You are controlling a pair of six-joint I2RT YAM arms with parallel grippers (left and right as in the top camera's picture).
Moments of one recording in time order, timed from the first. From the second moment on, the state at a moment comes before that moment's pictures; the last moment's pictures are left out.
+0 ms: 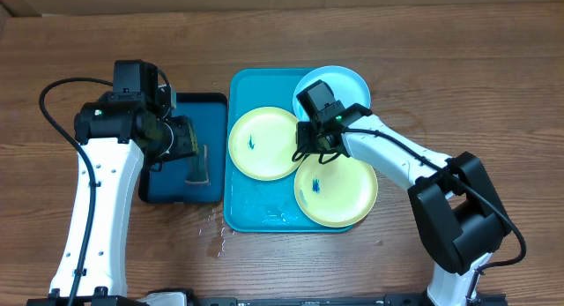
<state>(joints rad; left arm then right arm) 0.02 1.46 1.37 -1.20 0.07 -0.21 0.57 1.96 1.31 -0.56 -0.05 0.54</state>
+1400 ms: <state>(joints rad) 0.02 1.46 1.37 -1.20 0.07 -0.21 0.57 1.99 1.31 -0.54 -0.05 0.54</state>
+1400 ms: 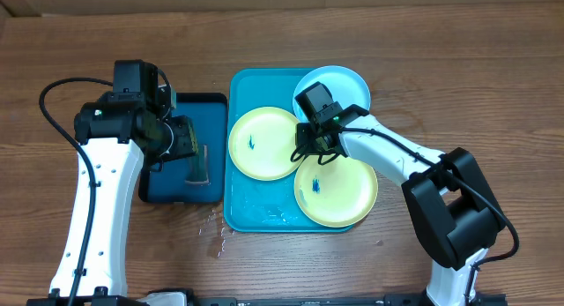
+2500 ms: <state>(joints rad) 0.02 1.75 1.36 -1.05 -0.01 -0.28 0.57 1.99 1.31 -0.54 -0.05 0.54</state>
